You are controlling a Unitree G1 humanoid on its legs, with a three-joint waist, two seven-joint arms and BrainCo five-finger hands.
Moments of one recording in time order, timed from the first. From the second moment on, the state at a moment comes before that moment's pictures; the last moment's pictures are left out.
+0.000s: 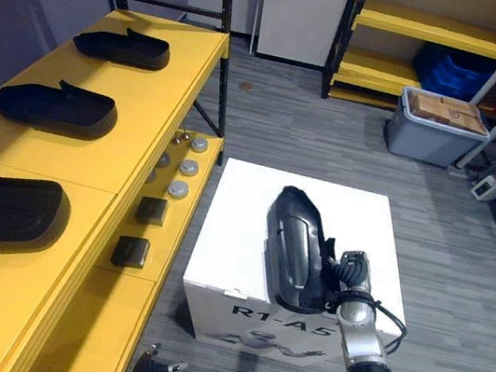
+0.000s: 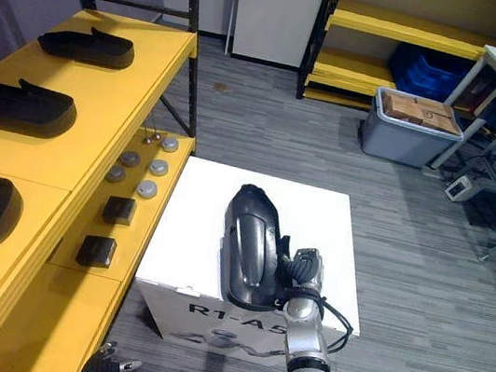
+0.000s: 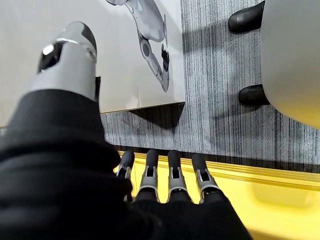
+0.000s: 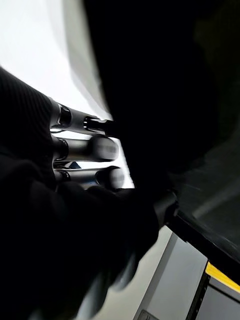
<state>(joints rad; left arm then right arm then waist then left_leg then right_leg) 0.09 0.07 0.01 0.93 0.14 -0.07 0.15 -0.25 -0.08 -0.09 0.47 -0.35 0.06 -0.26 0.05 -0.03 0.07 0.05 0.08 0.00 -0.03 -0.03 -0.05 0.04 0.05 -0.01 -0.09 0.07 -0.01</state>
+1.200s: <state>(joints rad) 0.14 0.01 0.05 -0.17 0.04 -0.19 0.27 -0.03 -0.04 -0.04 -0.21 -0.39 -0.05 -0.30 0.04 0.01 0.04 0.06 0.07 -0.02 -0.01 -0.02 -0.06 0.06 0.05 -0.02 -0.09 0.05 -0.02</state>
